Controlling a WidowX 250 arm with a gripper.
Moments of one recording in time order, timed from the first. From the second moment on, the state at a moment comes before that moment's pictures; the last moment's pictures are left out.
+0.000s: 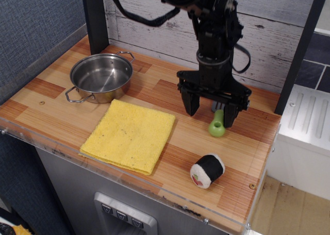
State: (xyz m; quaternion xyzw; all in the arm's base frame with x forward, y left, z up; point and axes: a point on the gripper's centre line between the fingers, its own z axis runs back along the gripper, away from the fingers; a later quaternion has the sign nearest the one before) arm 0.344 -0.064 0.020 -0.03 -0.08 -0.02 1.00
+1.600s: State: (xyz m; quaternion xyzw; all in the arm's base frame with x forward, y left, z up) arm 0.257 0.034 0.055 -0.04 -0.05 -0.02 1.00
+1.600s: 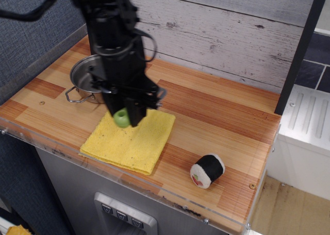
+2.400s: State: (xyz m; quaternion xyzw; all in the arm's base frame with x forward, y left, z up) arm 0.263 0.039 0.060 -0.06 -0.02 -0.02 1.00
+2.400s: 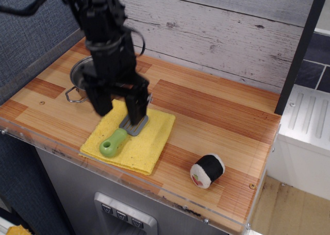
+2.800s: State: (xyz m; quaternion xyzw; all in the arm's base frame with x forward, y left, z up) arm 0.308 0.061 0.090 -0.06 -0.06 -0.03 1.00
